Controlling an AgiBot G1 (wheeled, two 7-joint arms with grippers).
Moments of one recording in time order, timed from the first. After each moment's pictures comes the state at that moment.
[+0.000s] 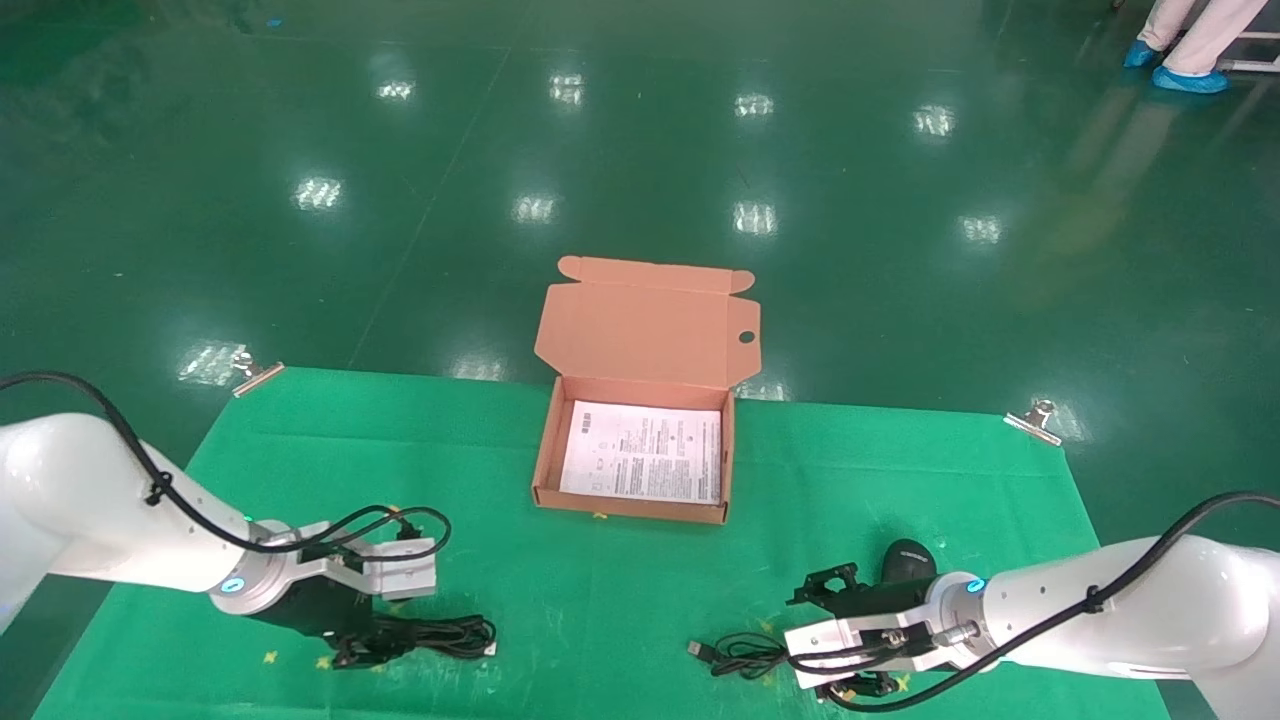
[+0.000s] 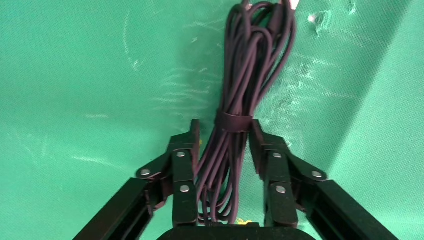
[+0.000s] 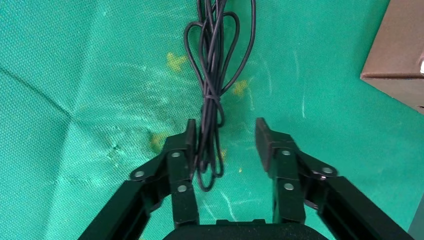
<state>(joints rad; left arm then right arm) -1.51 1.16 0.92 -0.44 1.93 1.11 -0.08 1.26 -1.08 -0.72 0.82 -1.99 -1.03 -0.34</state>
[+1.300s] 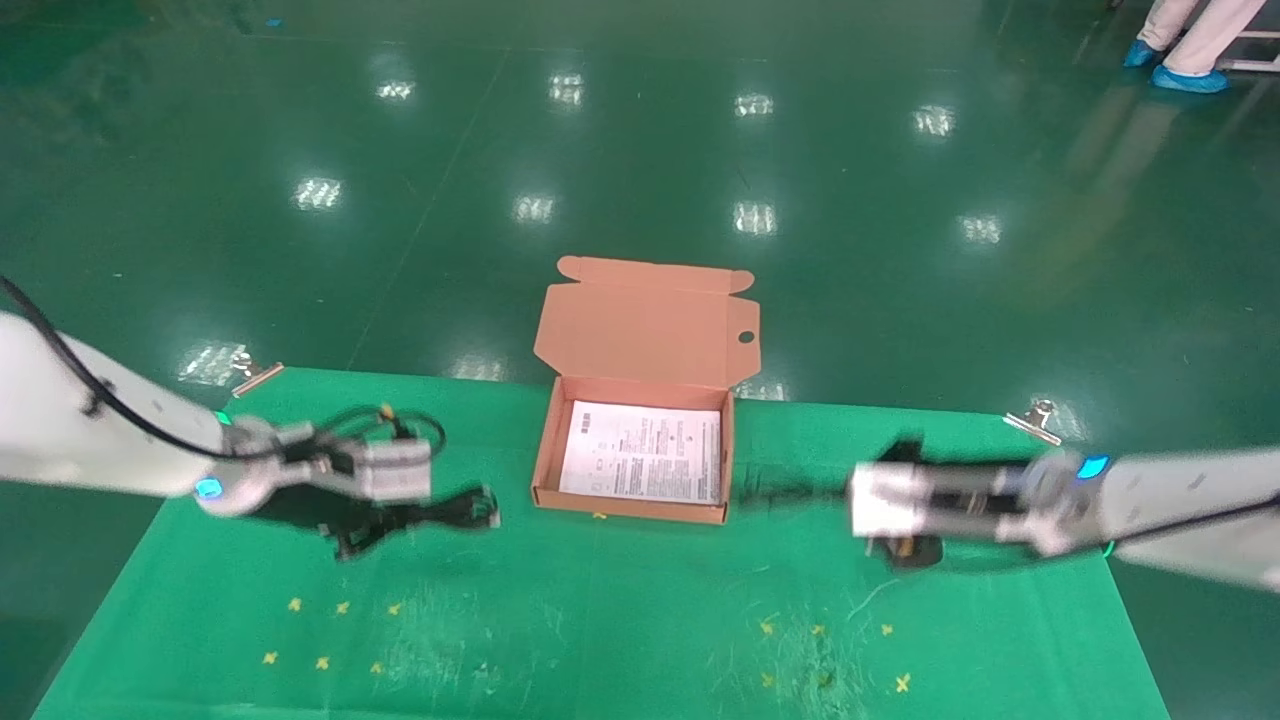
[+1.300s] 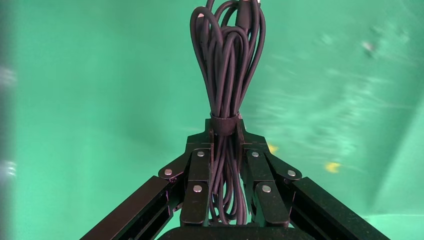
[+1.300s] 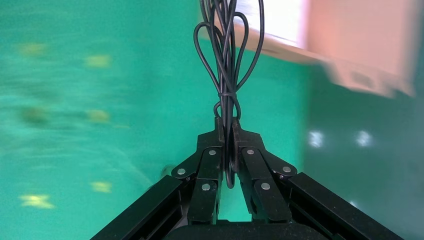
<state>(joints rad) -1.58 1.11 0.91 -0.58 1.95 1.11 -0.09 1.34 -1.00 -0.63 0.88 -1.92 -1.02 -0.27</state>
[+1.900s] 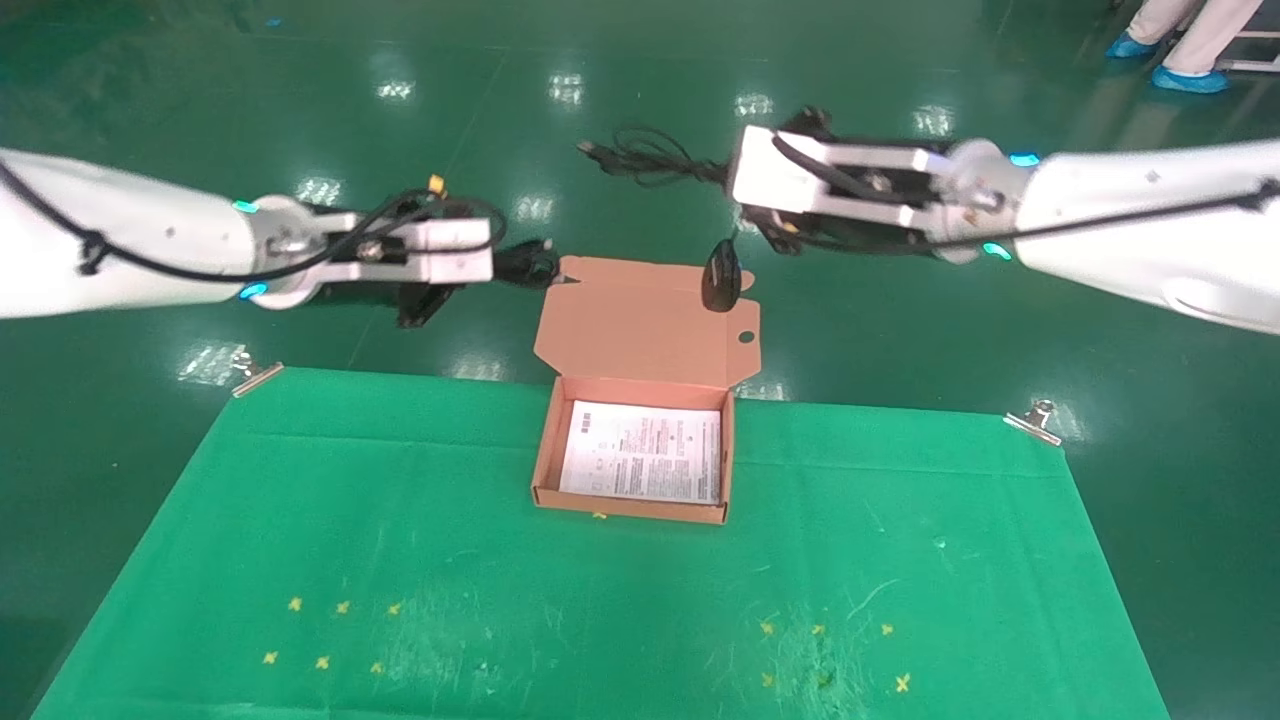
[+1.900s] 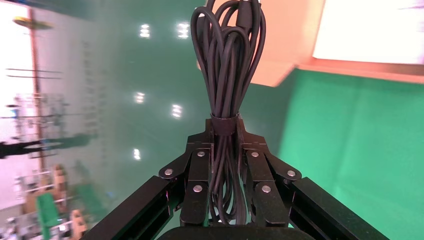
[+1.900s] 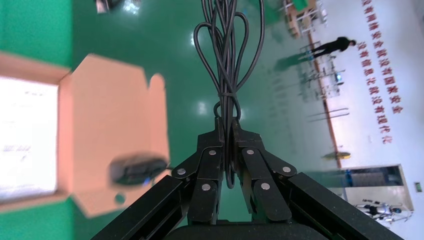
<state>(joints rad) -1.73 1.11 0.87 -0.90 2.12 0.92 -0.23 1.67 -1.17 -0.50 0.79 -1.79 -0.86 -0.28</state>
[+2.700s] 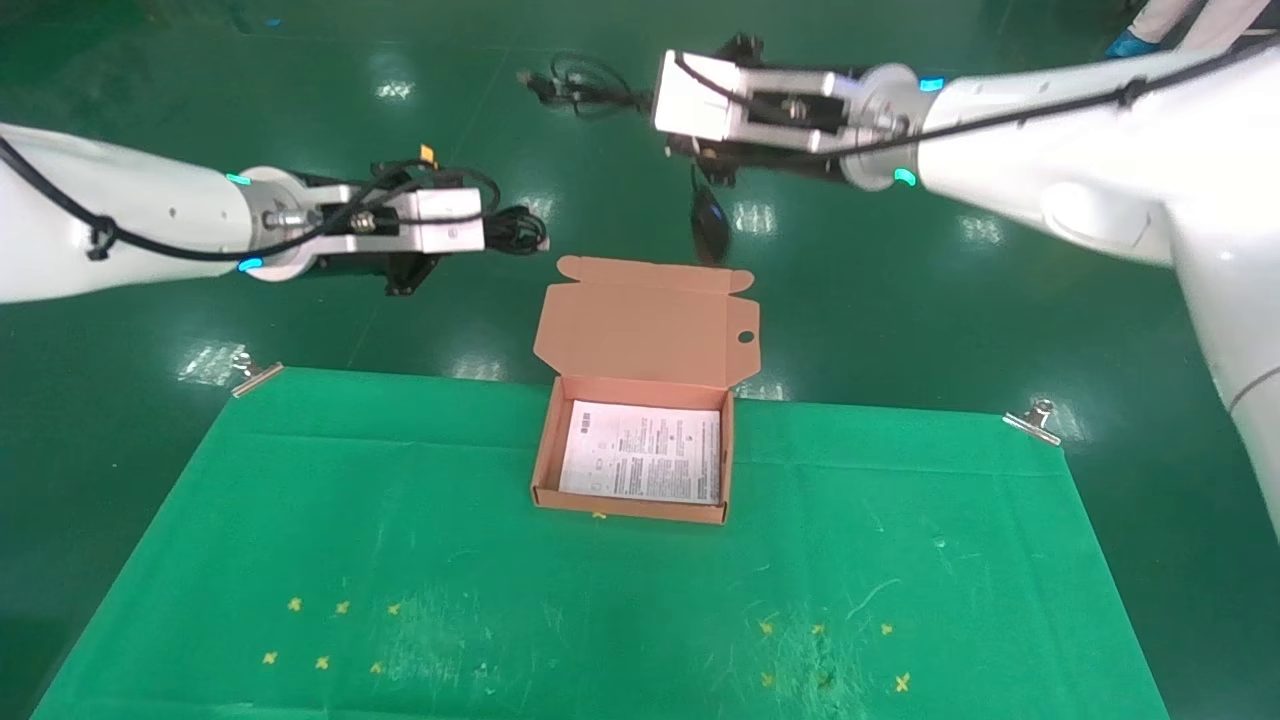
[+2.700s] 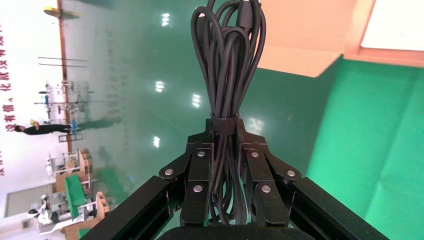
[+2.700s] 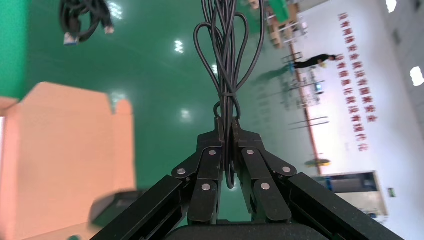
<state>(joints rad) -1.75 1.11 0.88 -0.93 2.21 0.89 -0.30 1.79 -1.34 -0.52 0.53 -1.74 -0.77 -0.46</state>
